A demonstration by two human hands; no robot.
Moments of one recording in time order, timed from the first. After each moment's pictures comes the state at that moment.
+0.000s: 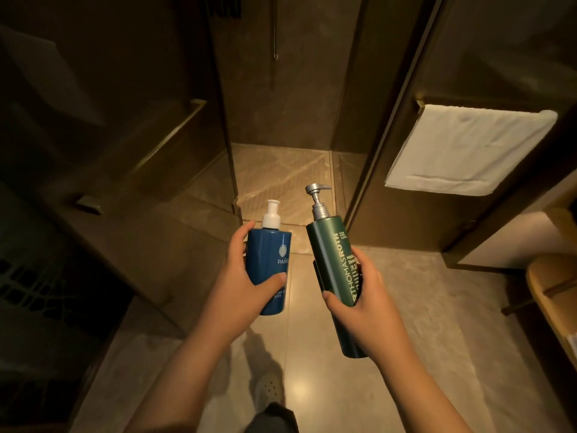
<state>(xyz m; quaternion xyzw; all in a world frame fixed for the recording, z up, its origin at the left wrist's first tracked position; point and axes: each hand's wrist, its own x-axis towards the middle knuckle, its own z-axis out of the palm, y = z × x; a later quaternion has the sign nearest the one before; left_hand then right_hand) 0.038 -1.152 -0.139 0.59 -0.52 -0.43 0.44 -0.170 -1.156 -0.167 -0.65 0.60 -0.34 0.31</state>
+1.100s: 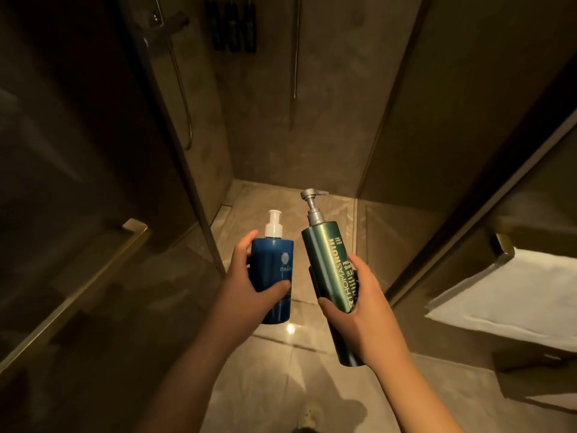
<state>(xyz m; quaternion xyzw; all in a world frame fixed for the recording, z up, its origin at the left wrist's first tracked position) 0.017 -1.642 -0.134 0.63 -0.47 -0.41 0.46 -0.180 -1.670 -0.155 -0.68 0.57 -0.31 0.33</state>
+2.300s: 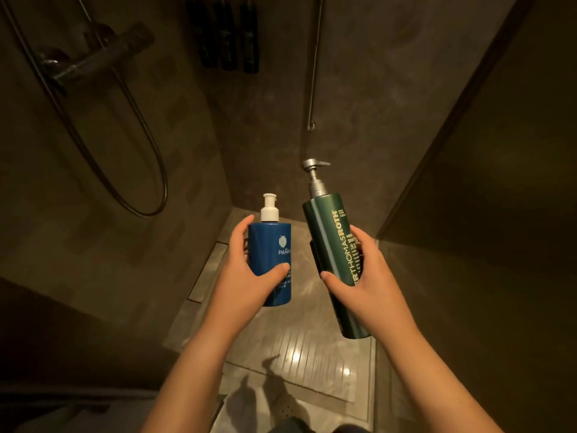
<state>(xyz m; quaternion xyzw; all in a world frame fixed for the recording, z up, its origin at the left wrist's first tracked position) 0.130 -2.094 -0.144 0.63 -0.45 -0.38 0.50 -0.068 -2.143 -0.144 -0.71 0.53 -0.30 0.35</state>
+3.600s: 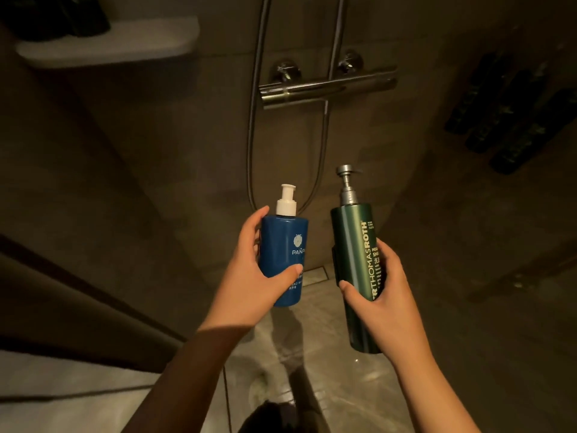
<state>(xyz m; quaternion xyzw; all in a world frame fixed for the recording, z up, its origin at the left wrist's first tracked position) 0.211 -2.264 -0.113 0.76 -0.14 -0.09 0.63 0.130 -2.456 -0.139 -0.84 0.18 -0.13 0.49</state>
